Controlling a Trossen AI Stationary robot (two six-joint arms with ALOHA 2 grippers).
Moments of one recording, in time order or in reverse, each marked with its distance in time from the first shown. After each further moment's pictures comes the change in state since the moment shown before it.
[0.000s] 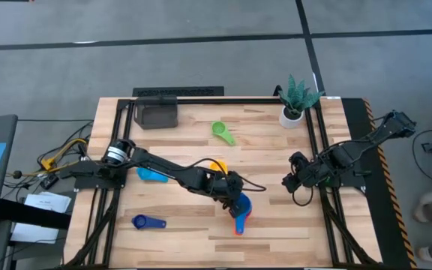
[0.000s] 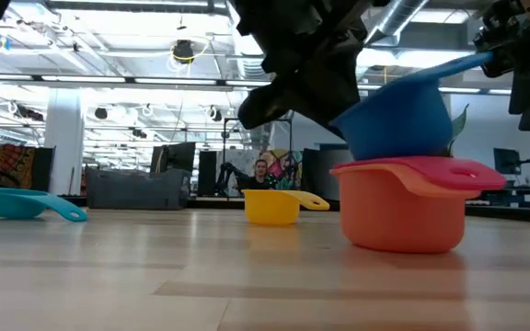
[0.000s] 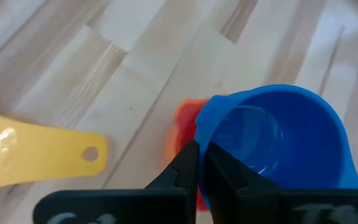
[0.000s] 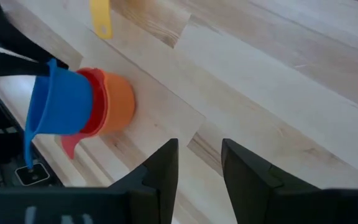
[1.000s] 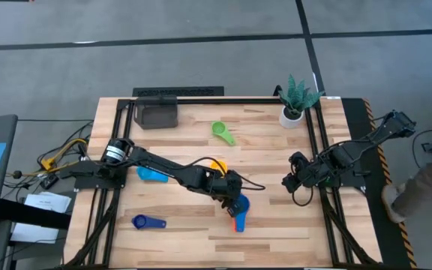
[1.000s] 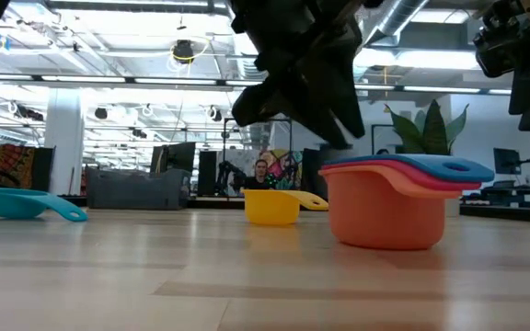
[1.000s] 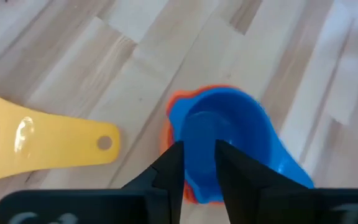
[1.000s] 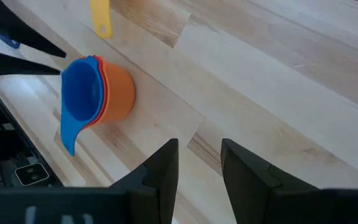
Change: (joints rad) left arm 0.005 -0.015 0.000 -0.040 0.025 0.000; right arm 0.000 0.001 0.000 -0.001 0.000 -0.001
